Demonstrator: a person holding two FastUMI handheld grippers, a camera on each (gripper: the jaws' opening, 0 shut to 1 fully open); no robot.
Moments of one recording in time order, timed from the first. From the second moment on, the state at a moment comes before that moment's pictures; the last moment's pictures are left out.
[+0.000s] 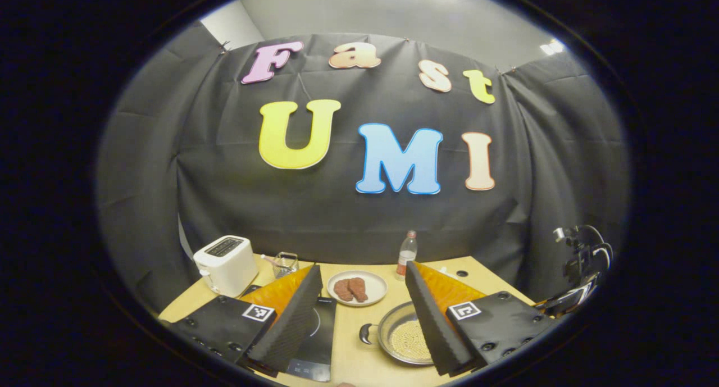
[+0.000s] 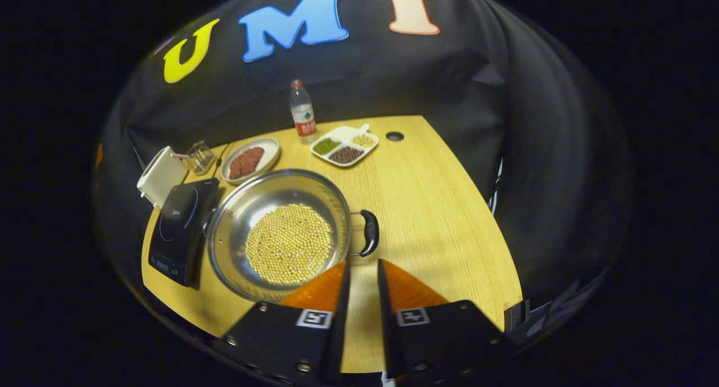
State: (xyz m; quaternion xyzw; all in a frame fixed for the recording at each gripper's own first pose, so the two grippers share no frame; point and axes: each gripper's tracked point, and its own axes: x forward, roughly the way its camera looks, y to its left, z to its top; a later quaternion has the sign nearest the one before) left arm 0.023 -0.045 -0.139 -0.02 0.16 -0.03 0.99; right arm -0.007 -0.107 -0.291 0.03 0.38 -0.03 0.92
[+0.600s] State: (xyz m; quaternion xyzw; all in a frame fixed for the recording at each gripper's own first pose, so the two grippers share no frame) left arm 0.032 -0.090 -0.248 -0.02 0.23 -0.07 0.97; right arm 0.010 -0.099 -0.286 0.02 0.29 -0.01 0.96
